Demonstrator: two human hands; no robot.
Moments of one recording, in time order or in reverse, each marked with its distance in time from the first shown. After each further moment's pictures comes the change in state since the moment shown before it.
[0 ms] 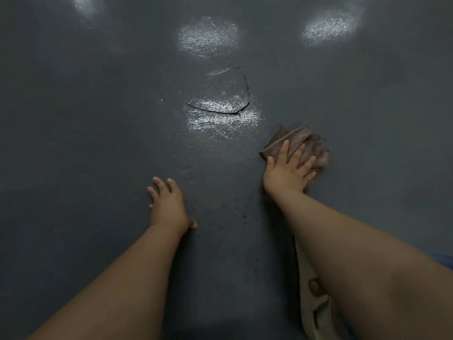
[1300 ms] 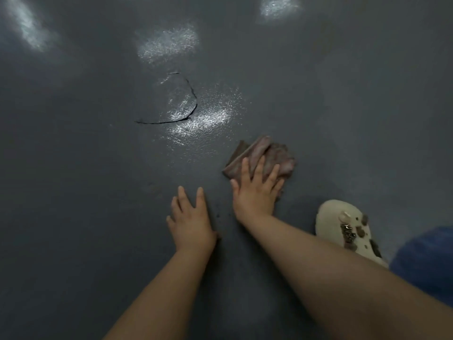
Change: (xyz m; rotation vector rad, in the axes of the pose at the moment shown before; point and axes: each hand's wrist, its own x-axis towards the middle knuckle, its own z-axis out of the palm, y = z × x) left_hand -0.041 0.080 0.041 0.257 0.087 0.190; right_hand -0.054 0.036 0.022 0.018 0.043 -0.075
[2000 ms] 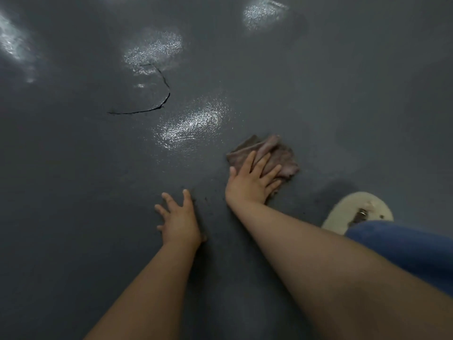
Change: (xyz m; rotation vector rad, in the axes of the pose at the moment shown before) left_hand -0.018 0.014 0.027 -0.102 -0.136 -0.021; right_hand -0.009 0.029 -0.002 0.165 -0.010 0.294
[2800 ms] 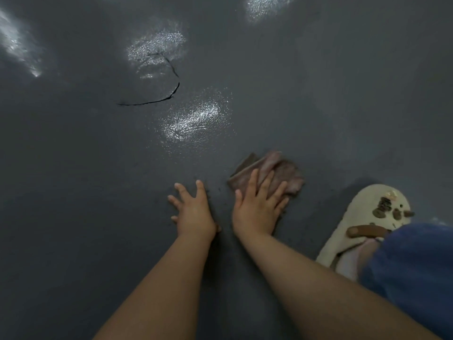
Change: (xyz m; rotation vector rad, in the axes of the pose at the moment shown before) left_hand 0.001 -0.007 0.001 -0.049 0.029 0.057; right_hand -0.056 0.023 0.039 -0.033 0.061 -0.088
